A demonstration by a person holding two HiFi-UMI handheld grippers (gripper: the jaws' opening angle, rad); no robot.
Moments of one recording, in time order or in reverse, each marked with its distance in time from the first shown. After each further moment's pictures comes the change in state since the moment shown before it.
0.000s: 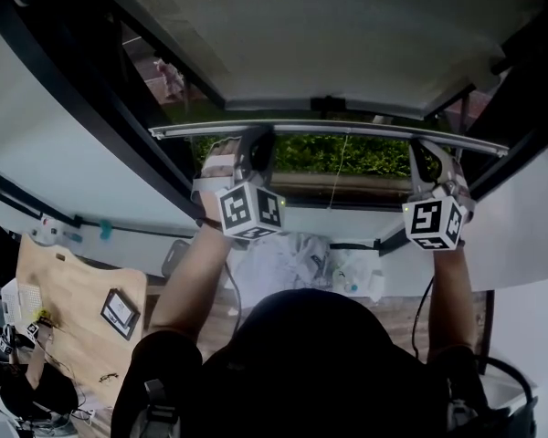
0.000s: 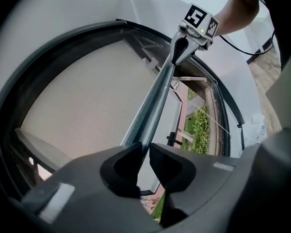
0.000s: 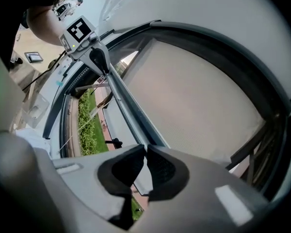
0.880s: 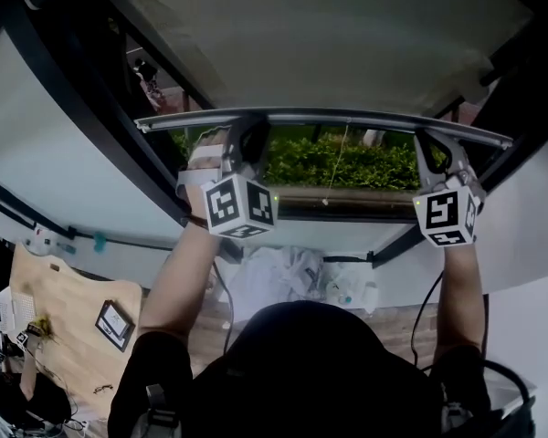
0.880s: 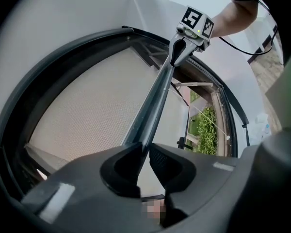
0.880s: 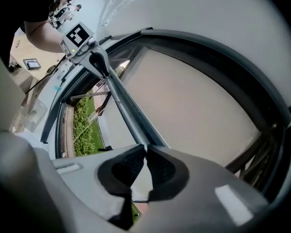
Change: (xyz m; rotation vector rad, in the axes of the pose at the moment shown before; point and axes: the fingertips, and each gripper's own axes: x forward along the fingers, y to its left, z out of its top) left arm -0.016 0.060 0.031 0.027 -0.043 0.043; right arm -0.013 -0.056 0.041 0.007 -0.059 -0.010
